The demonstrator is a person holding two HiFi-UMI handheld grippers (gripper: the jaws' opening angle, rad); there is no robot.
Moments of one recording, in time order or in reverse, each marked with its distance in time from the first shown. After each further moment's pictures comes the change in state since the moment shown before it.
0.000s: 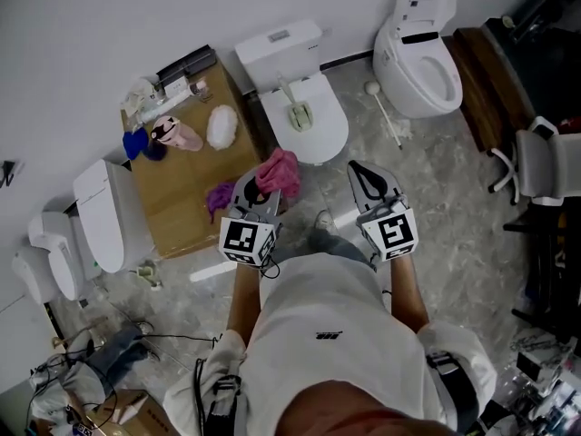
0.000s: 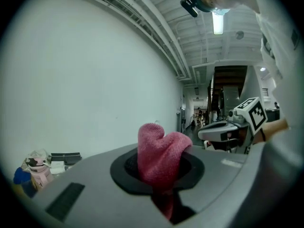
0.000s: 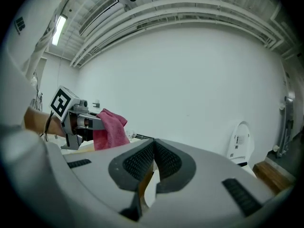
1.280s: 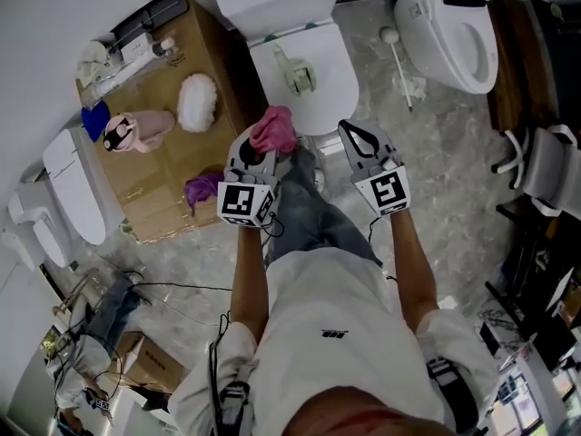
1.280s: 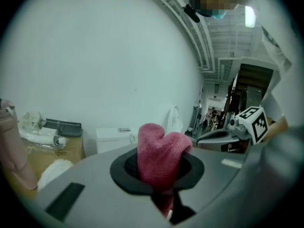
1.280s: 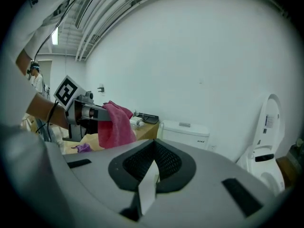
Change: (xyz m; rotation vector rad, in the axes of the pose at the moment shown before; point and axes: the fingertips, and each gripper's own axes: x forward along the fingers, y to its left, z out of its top) left arm 0.183 0.152 -0.154 -0.207 0.105 0.119; right arm 0.231 -0.087 -0.163 -0.001 0.189 0.205
